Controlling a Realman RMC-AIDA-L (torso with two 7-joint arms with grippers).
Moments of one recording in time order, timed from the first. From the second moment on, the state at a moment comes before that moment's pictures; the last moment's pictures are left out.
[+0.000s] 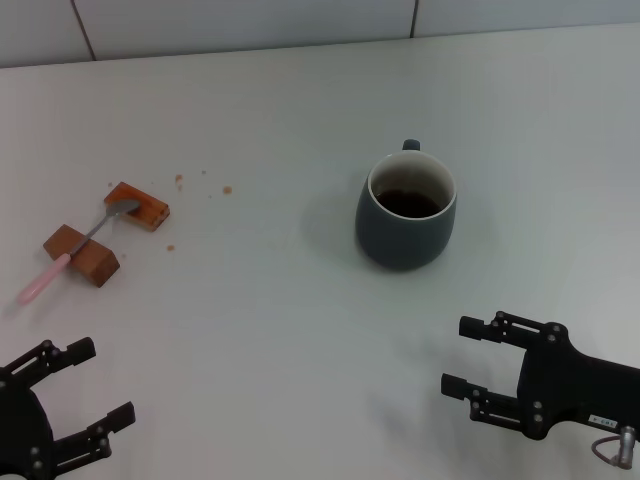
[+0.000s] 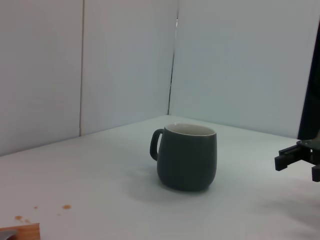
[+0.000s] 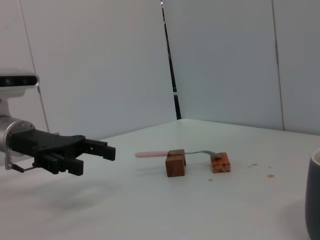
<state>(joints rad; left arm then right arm) -0.13 -2.06 0.33 0.50 2.13 1.82 -0.76 0.30 2.08 -0.45 -0.28 -2.12 -1.65 0.71</state>
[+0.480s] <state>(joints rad) -0.14 -2.06 0.33 0.50 2.13 1.82 -0.76 0.30 2.08 -0.44 -0.26 -2.11 -1.65 0.71</state>
